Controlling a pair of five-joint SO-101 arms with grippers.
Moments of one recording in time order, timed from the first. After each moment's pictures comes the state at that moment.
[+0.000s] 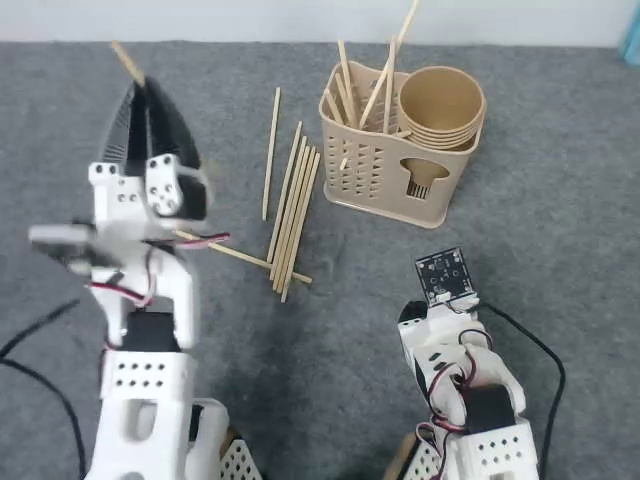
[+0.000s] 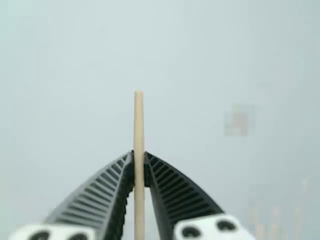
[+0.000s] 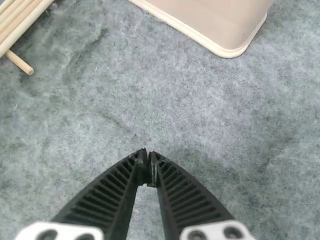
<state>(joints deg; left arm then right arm) -3.5 -59.3 67.7 -22.5 18.7 -15.2 -103.1 95.2 62.9 5.8</state>
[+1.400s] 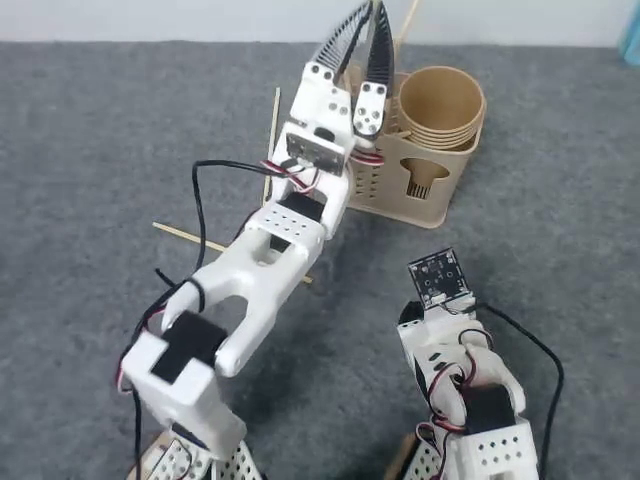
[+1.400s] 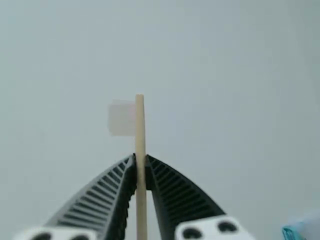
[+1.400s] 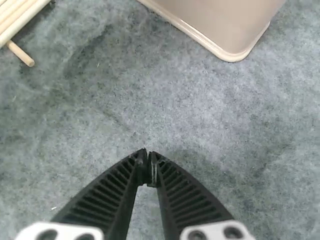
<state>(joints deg) 21.8 11.6 21.9 -53.7 -3.6 -15.2 -103.1 95.2 62.9 9.2</state>
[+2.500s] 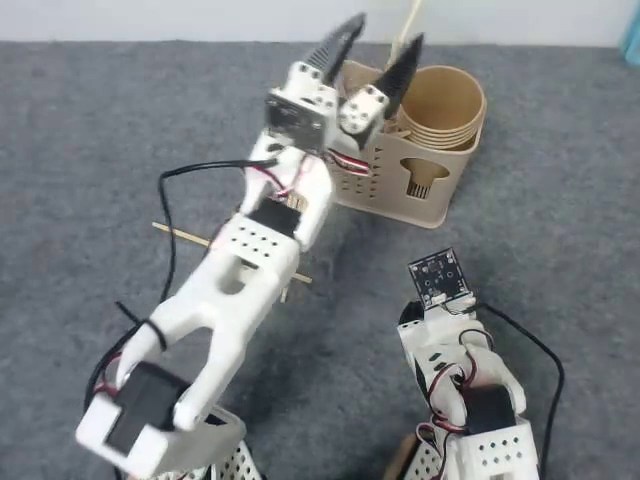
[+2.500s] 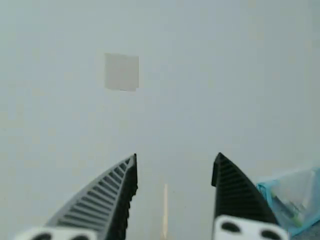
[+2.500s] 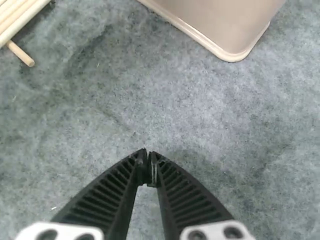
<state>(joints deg) 20.8 -6.5 29.2 -27.7 2.2 -15.2 -103.1 95.2 62.9 9.2</state>
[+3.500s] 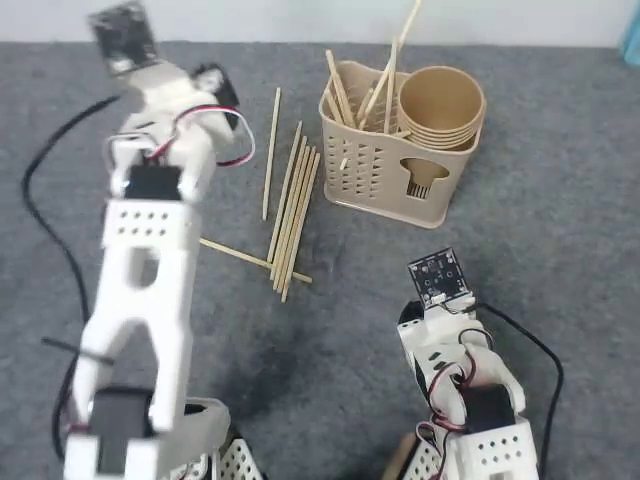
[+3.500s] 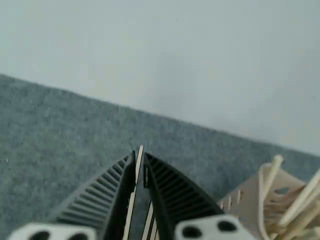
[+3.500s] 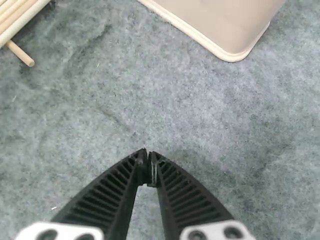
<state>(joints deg) -2.9 -13.3 16.5 35.3 23.2 -15.2 -103.1 95.2 62.9 9.2</state>
